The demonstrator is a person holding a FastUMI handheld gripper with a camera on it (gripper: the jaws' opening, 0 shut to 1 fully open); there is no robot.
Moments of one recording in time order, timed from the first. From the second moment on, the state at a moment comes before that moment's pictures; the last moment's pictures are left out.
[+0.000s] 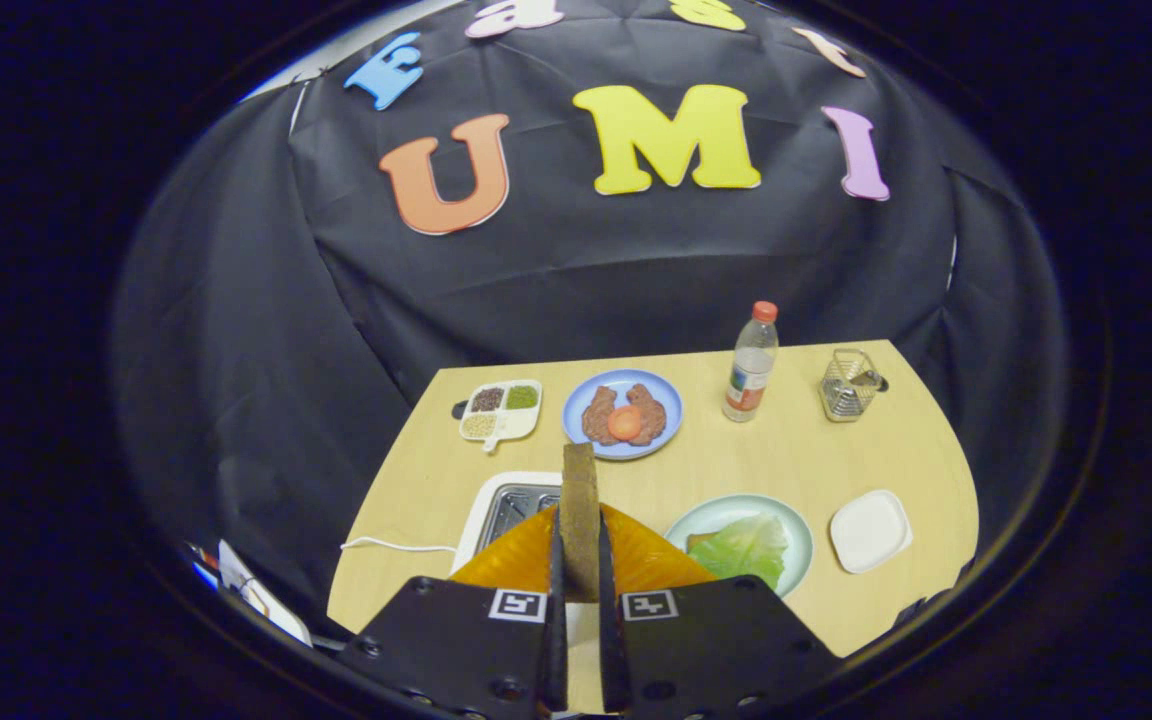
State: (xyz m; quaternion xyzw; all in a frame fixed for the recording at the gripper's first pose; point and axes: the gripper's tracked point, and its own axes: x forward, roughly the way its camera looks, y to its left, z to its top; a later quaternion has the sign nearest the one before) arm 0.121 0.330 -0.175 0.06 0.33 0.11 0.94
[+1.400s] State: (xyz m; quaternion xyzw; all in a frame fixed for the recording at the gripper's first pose) arm 0.176 0.190 -0.358 0.07 0.46 0.04 0.88
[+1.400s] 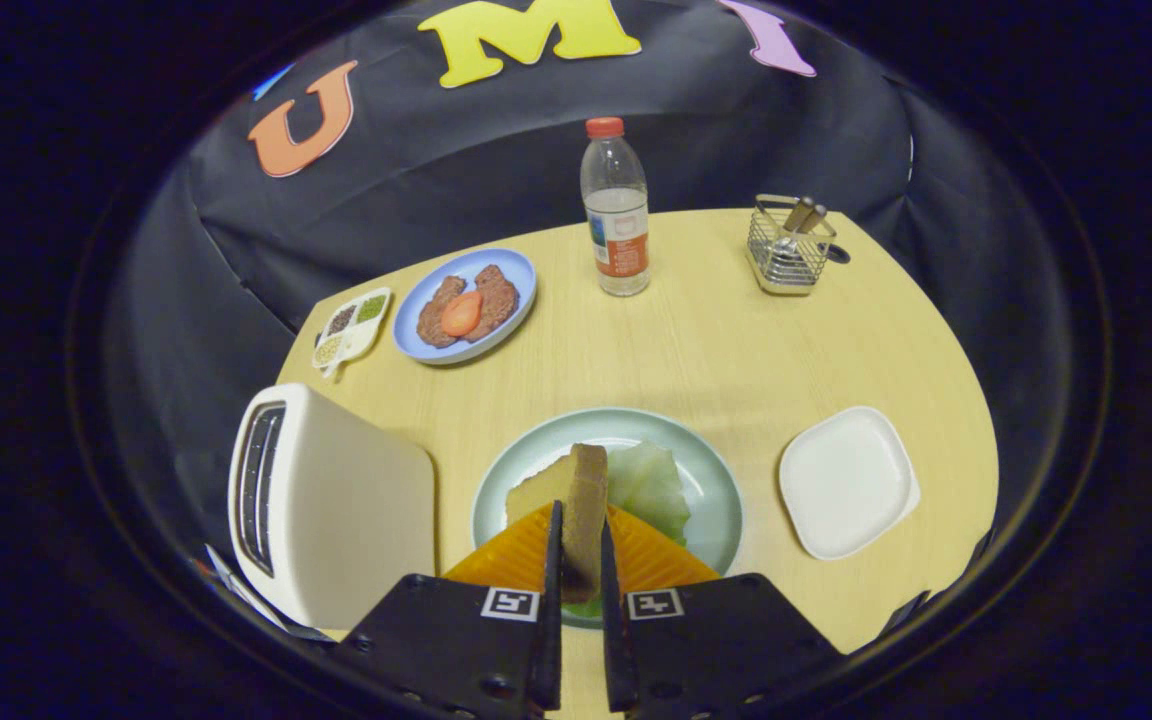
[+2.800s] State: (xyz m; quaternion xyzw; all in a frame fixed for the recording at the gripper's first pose) arm 0.078 0.137 -0.230 -0.01 0.27 0.04 0.96
